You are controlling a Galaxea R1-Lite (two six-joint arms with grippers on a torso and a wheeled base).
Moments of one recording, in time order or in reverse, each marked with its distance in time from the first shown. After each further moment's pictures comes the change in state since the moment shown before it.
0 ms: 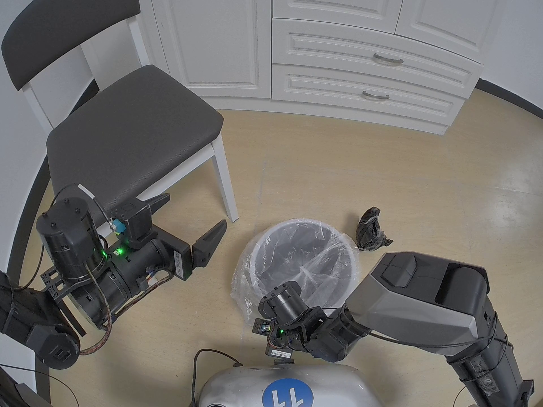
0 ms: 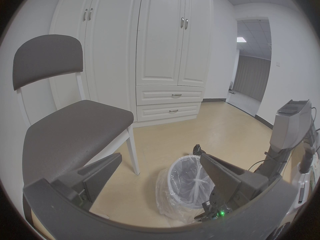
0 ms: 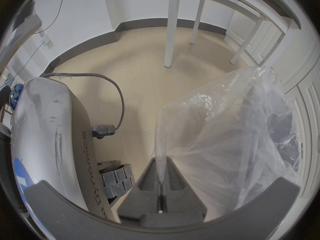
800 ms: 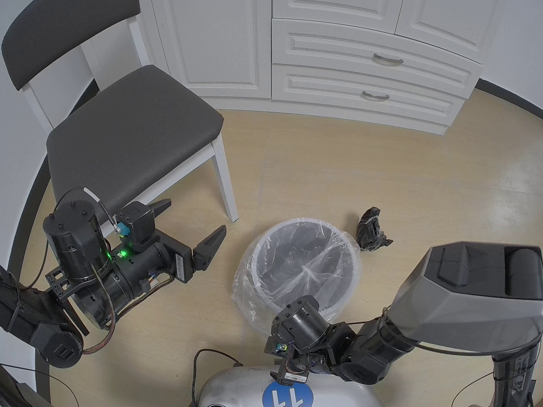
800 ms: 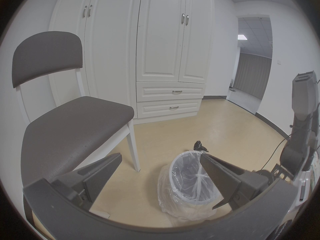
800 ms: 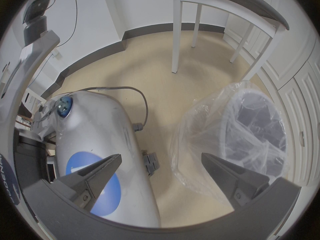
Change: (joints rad) left arm 0.017 0.025 0.001 0.004 -0.011 0.000; right arm 0.089 -0.250 0.313 -0.013 0.003 0.148
